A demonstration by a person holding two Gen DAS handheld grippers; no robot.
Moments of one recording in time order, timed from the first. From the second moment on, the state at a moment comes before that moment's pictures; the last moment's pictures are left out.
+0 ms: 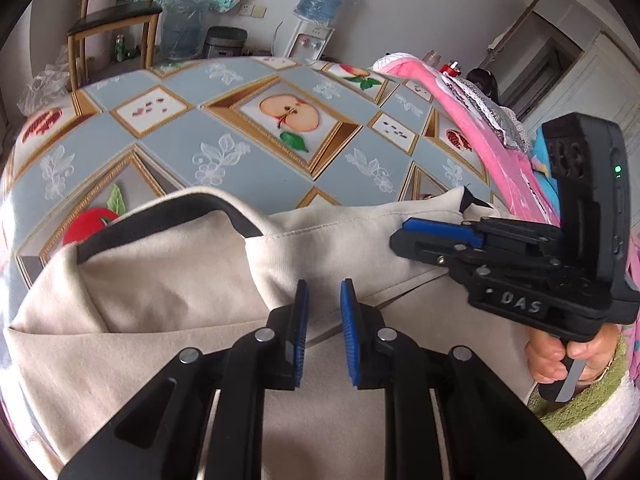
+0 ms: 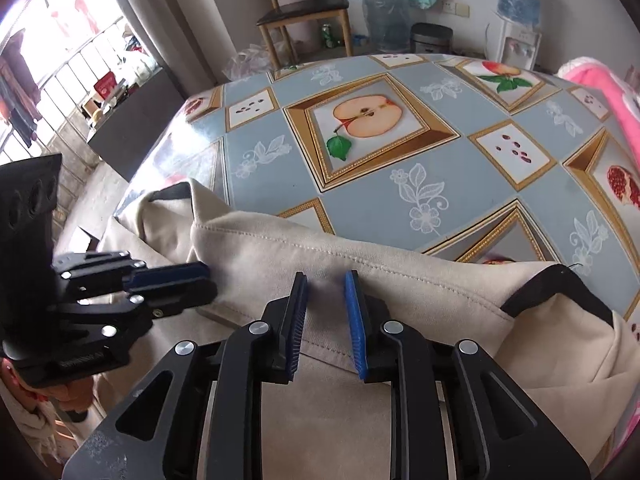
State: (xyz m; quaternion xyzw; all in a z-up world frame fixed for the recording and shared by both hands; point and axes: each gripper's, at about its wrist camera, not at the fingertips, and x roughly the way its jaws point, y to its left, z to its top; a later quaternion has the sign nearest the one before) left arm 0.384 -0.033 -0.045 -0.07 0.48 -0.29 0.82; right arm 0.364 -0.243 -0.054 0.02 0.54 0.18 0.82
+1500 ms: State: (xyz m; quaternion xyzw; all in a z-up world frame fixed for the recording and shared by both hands) left arm 0.387 -0.052 -0.049 0.07 0.48 -0.28 0.83; right arm 0.357 -0.290 -0.065 0.02 0.58 0.11 0.80
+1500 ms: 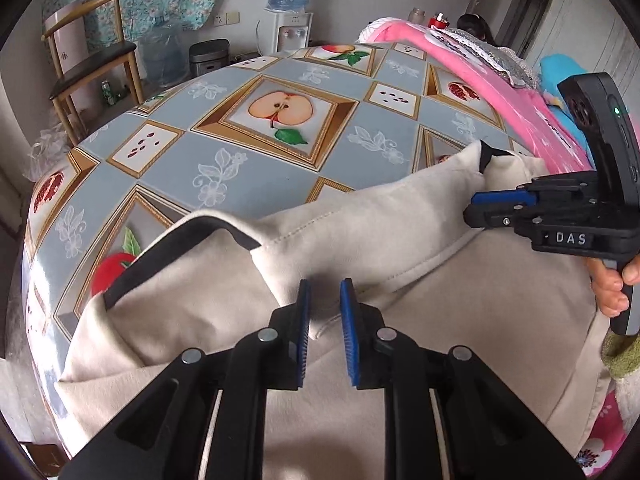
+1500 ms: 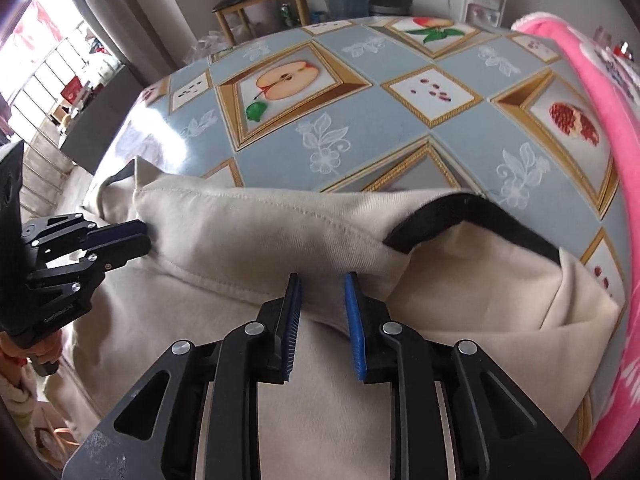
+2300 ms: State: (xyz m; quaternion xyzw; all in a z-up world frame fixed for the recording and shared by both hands) left arm 0.376 -0.024 -0.033 0.01 0.45 -0.29 0.85; right arm 0.364 -0.241 -0.068 0.09 0.60 0.19 0.77
